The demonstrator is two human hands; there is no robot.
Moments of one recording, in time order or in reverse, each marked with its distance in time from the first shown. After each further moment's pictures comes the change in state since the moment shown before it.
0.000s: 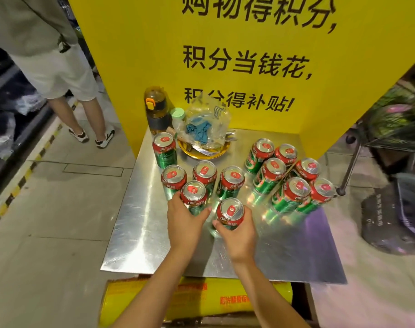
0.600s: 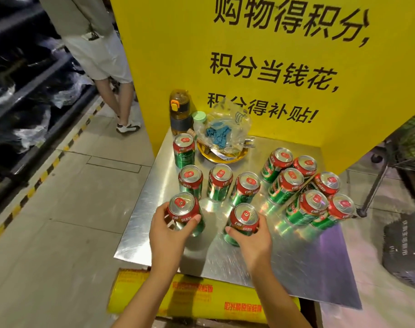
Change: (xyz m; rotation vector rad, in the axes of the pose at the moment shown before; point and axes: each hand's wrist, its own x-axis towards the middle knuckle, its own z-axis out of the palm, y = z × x) left_hand -0.036 -0.005 -0.064 -0.275 0.110 -0.064; right_hand 0.003 -0.014 -0.016 0.133 -0.165 0.154
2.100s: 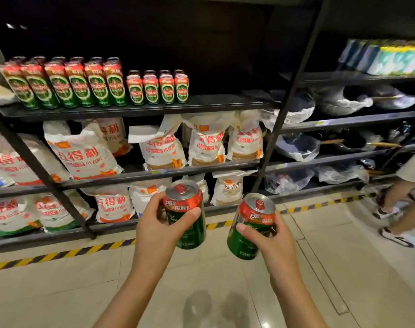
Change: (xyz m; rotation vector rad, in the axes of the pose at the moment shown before) left_hand 0.140 -0.042 -0.704 -0.161 1.069 -0.044; right_hand -0.307 -0.197 0.721 -0.146 -1.333 -0.332
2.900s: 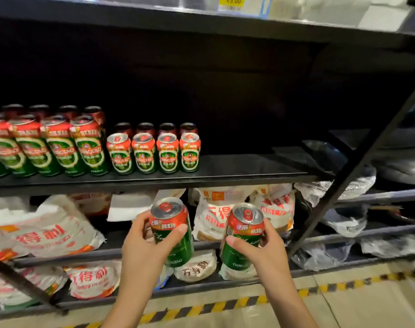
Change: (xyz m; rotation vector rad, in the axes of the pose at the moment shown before) left_hand 0.378 -0.014 0.060 -0.038 0.167 -0.043; right_hand 0.388 -0.057 0.124 -0.041 -0.153 -0.016
